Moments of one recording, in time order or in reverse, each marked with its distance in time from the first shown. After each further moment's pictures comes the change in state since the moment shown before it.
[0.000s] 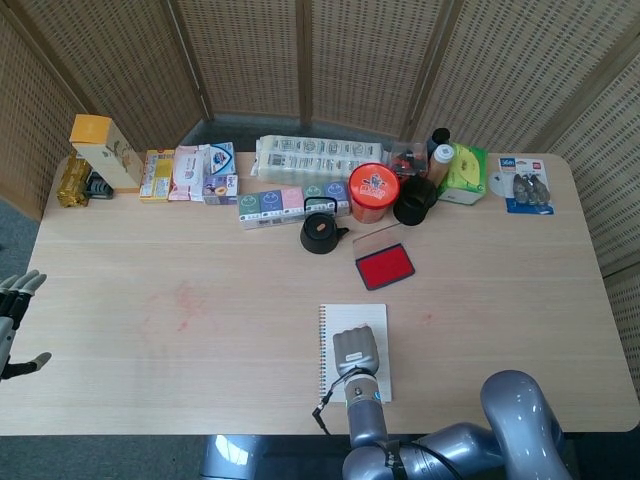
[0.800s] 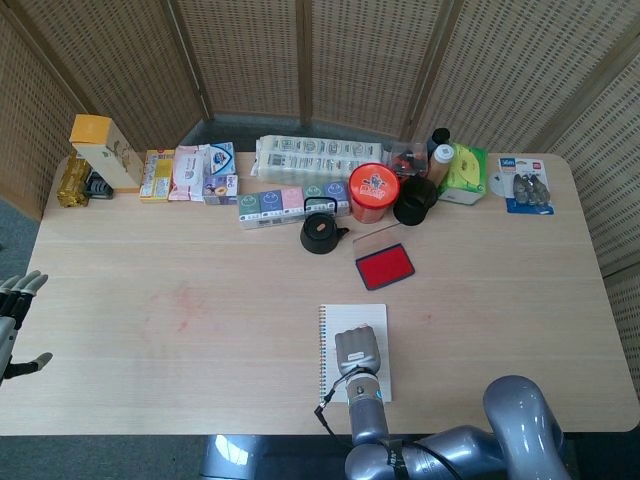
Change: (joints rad) left arm -0.001 -0.004 0.000 0.000 -0.003 -0.004 0.010; right arm -0.042 -0.015 -0.012 0.043 -0.022 -0.038 -0.012
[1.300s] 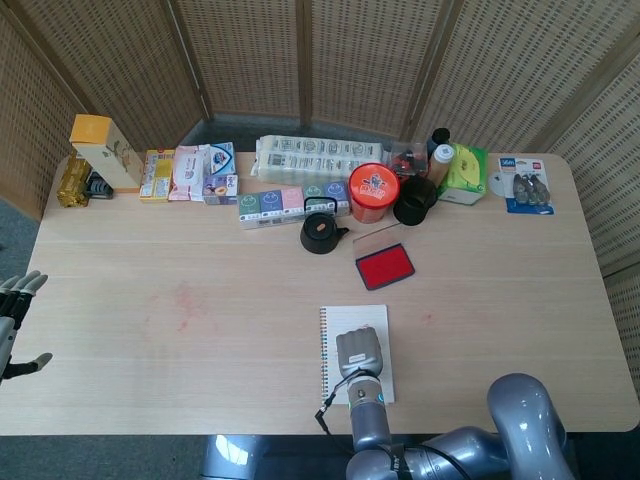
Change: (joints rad) left arm -0.001 0.004 0.002 0.000 0.007 -0.001 -0.013; right arm 0.008 0.025 0.041 -0.110 -0.009 0.097 -0.046
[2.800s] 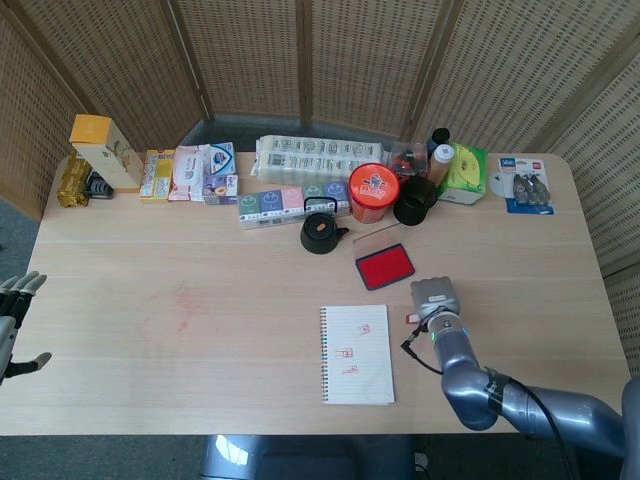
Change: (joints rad) left arm -0.005 -0.016 -0.010 0.001 -0.047 -0.019 0.045; right arm -0.119 0.514 -0.007 0.195 0.111 -0.669 0.115
